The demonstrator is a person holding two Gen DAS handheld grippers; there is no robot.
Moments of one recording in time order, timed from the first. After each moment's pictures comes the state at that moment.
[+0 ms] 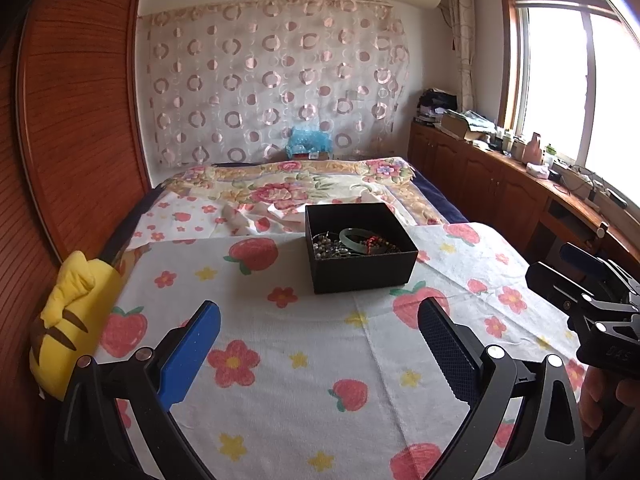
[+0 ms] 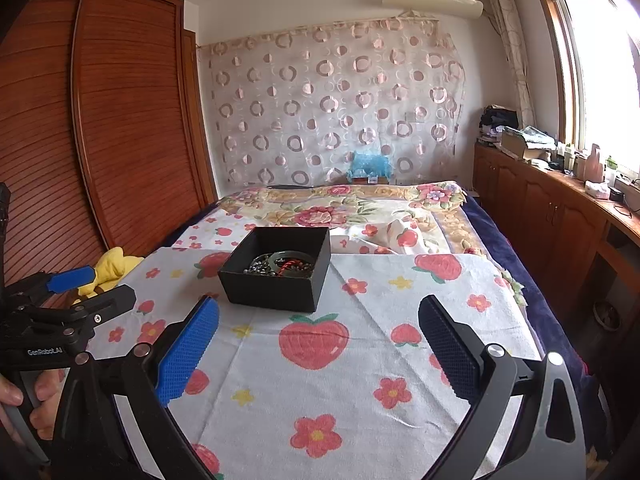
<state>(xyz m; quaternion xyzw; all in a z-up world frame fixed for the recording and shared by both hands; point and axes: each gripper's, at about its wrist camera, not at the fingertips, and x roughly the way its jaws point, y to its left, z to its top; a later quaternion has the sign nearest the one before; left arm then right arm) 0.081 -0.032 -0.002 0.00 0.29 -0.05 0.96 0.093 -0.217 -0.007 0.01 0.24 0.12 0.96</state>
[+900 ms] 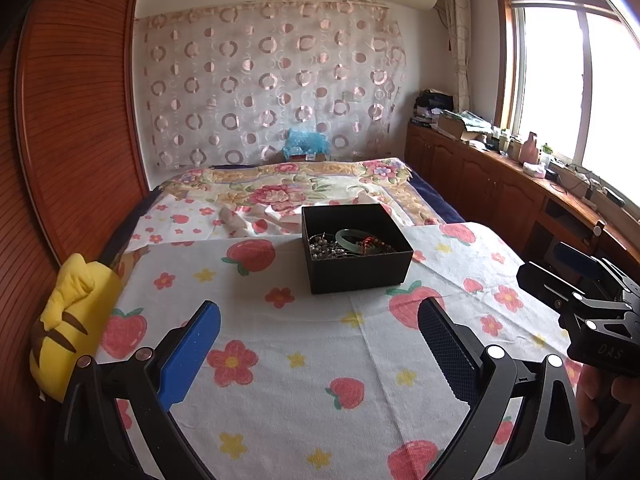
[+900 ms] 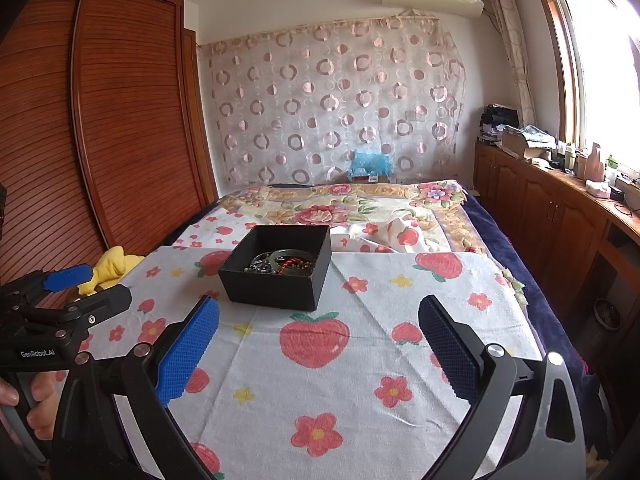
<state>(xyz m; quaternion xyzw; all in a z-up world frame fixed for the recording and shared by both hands) 0.077 -0.036 0.000 0.00 0.29 -0.05 0.96 0.093 -0.217 -0.007 0.01 0.24 0.12 0.96</state>
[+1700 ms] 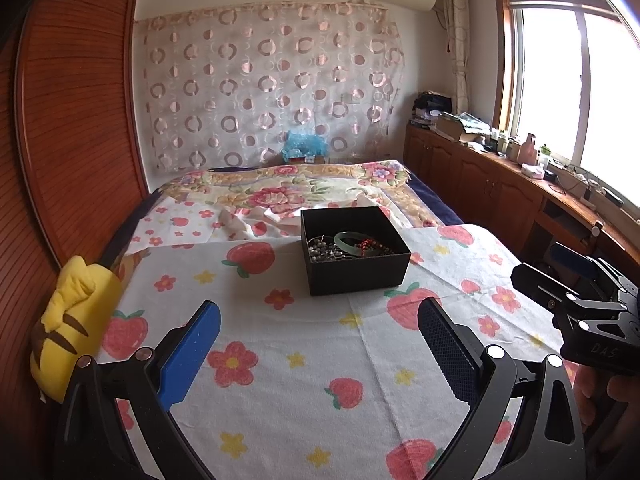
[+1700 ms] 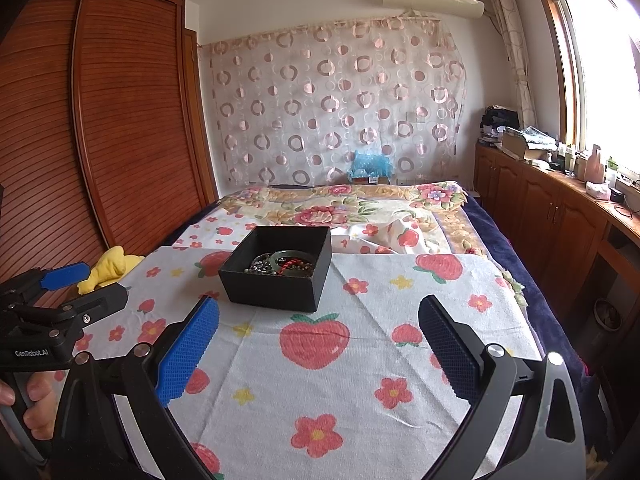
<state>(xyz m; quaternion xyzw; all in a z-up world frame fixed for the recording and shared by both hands) 0.077 -0.037 -0.001 0.00 0.29 -0.05 0.96 0.093 -0.215 -0.010 0.01 0.24 0.12 0.96</state>
